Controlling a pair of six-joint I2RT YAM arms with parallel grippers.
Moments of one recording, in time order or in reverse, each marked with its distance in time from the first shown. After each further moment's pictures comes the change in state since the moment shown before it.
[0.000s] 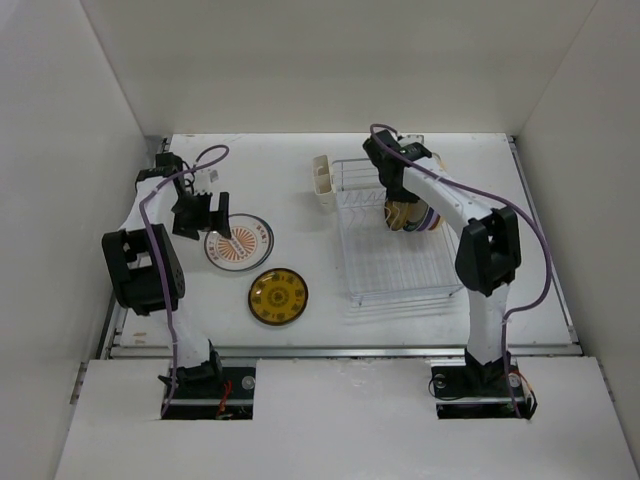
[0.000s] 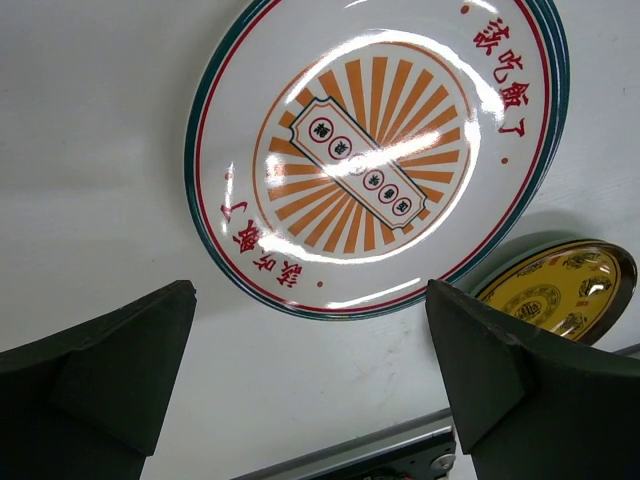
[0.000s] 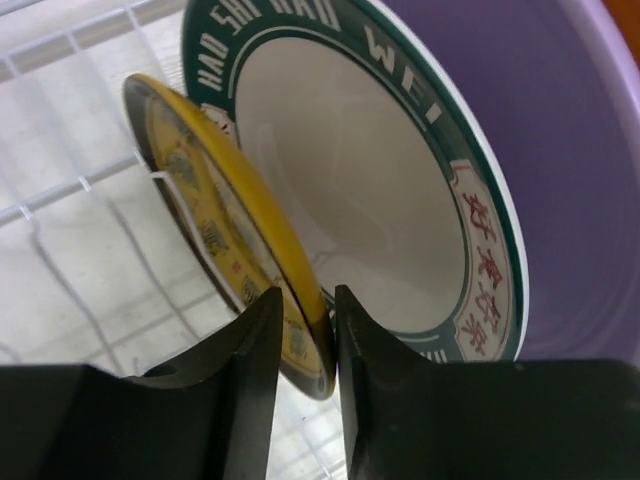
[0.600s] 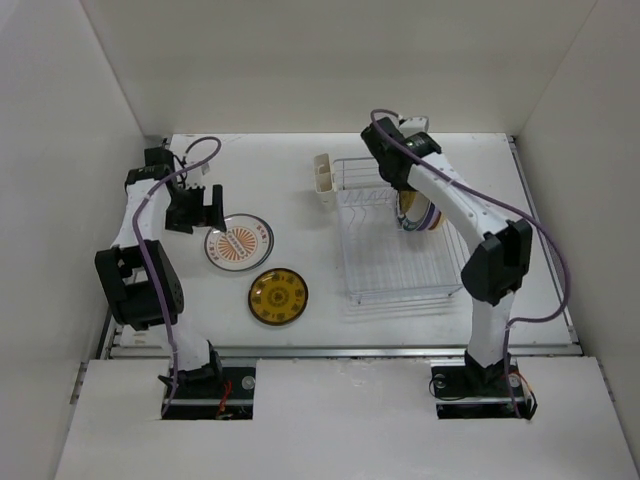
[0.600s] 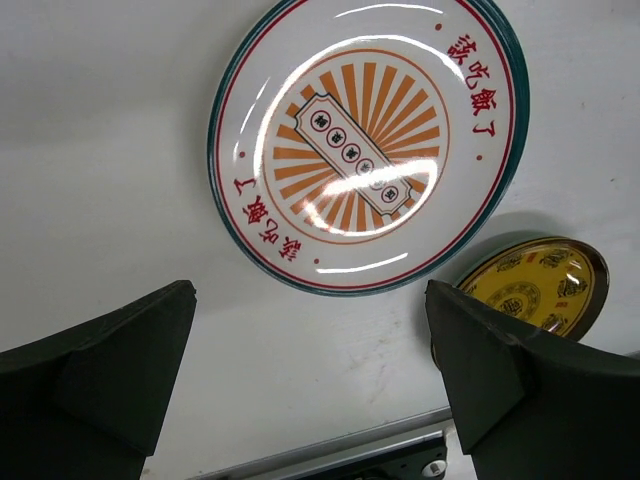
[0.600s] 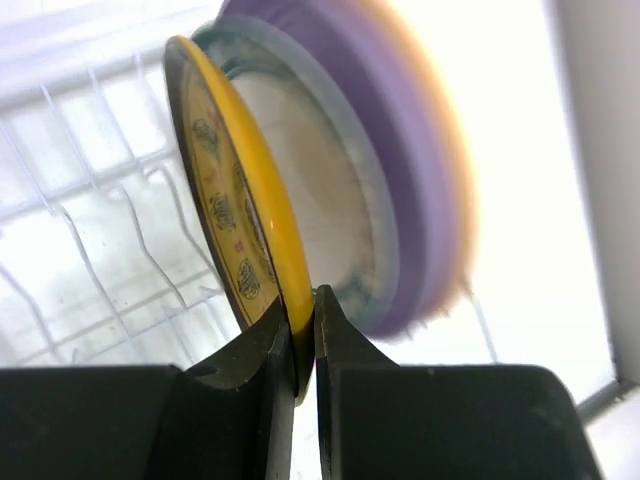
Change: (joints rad) left arm 0.010 -0.101 -0.011 0.001 -0.008 -0.027; right arm 0.043 -0.044 0.085 -0.098 0.115 -0.032
